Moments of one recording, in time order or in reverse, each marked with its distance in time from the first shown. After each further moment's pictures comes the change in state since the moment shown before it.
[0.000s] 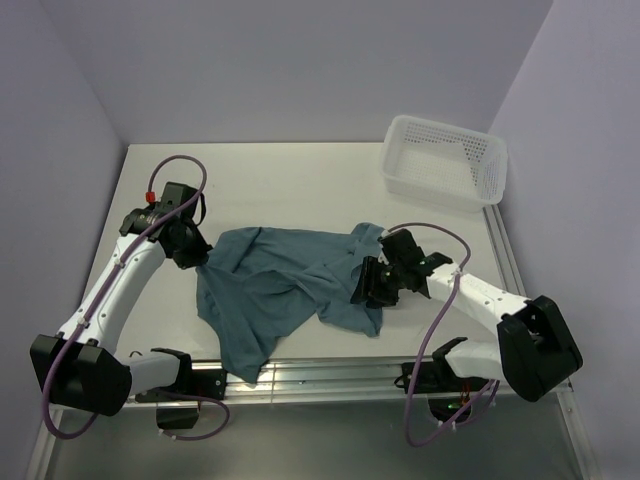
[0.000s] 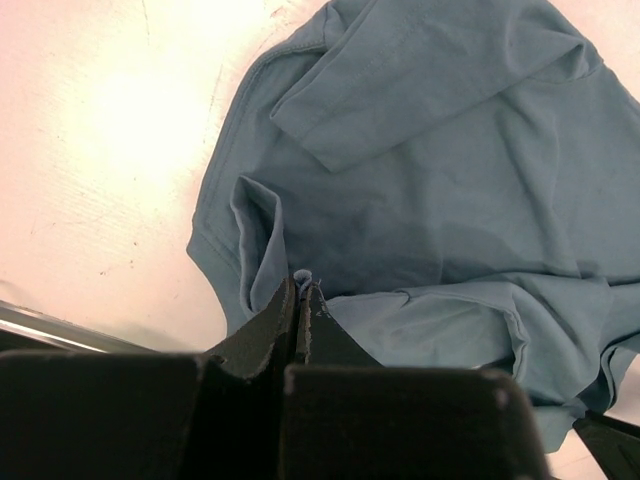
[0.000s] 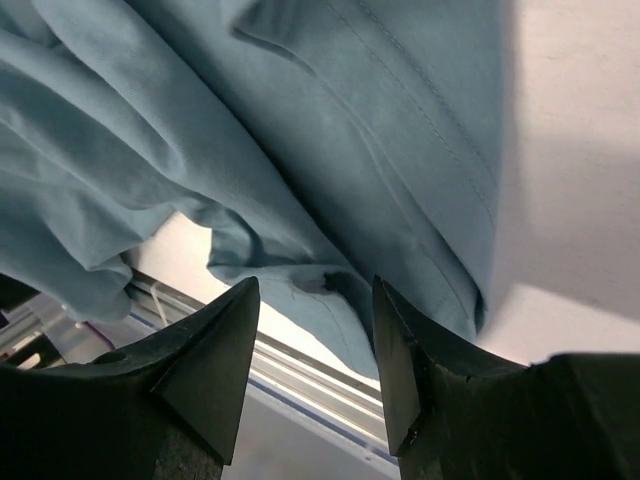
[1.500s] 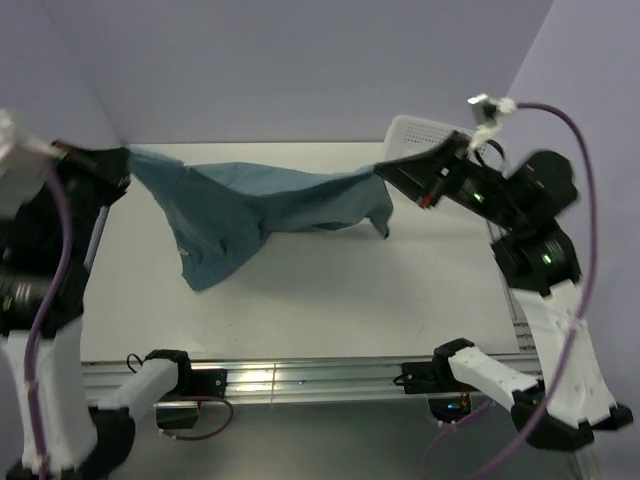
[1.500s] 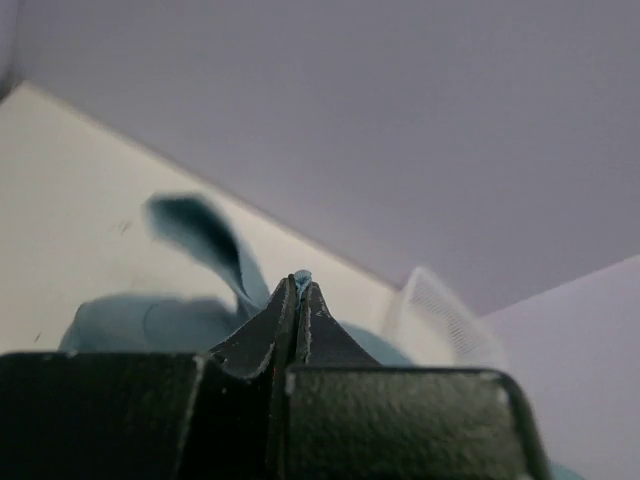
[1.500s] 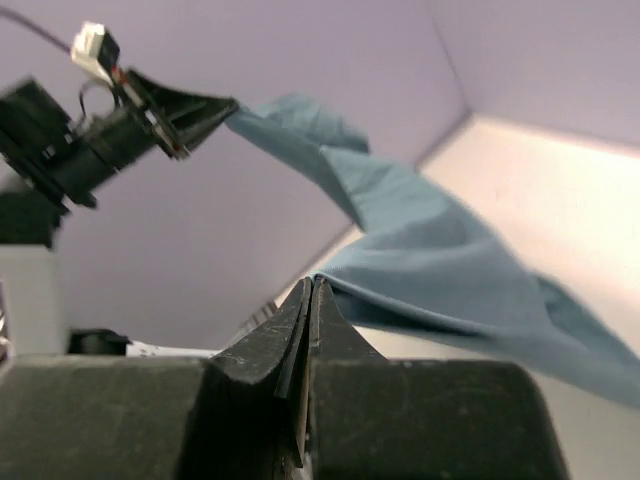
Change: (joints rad) left arm 0.163 -0.135 0.667 0.189 0.059 0.095; right arm -0.154 -0.175 0.925 0.090 -0.311 -0.046
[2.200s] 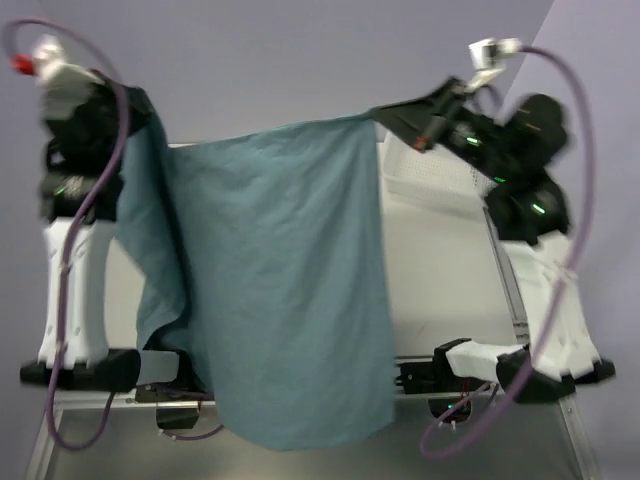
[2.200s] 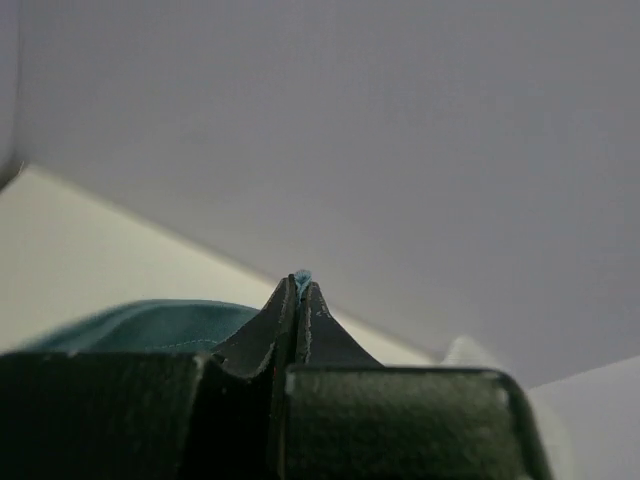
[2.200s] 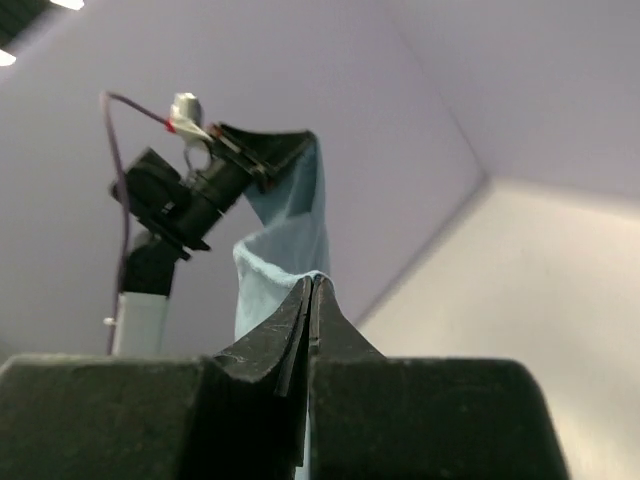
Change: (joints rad) left arm 0.000 0.183 0.126 0.314 -0.065 0.084; right arm -0.021 0.150 0.370 -0.028 0.079 0.163
